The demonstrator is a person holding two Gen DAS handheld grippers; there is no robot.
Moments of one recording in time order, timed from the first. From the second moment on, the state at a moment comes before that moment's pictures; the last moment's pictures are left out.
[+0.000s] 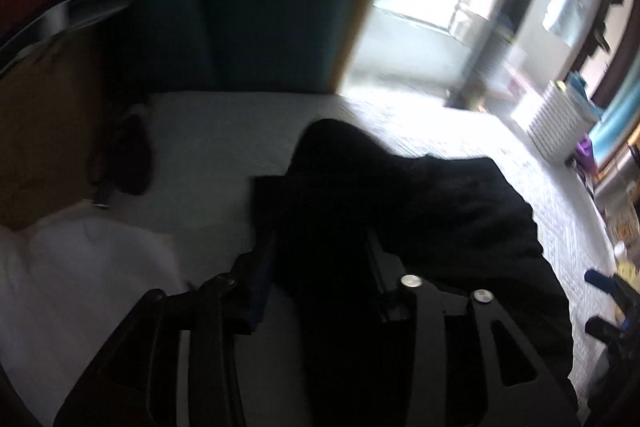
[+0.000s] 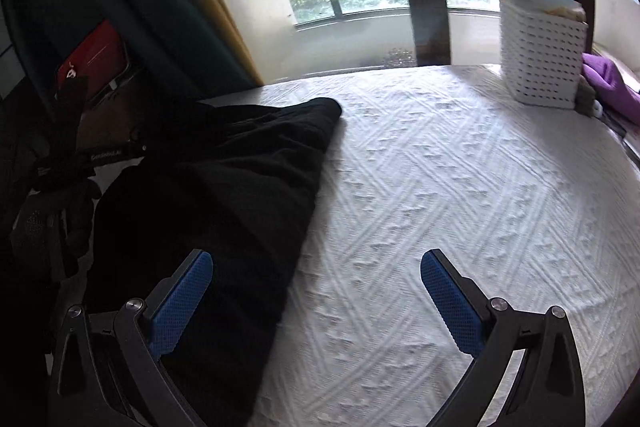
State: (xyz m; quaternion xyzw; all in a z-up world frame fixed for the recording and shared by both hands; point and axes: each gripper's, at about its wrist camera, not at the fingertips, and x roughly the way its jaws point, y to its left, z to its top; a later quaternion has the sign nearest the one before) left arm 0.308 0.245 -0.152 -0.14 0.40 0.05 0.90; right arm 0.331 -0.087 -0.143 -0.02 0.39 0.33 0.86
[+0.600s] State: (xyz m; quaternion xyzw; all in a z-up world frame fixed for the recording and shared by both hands) left arm 0.199 0.181 -0.143 -0.11 0.40 -0.07 0.91; right arm 0.295 -0.037 -0.148 -0.07 0.41 0.35 0.84
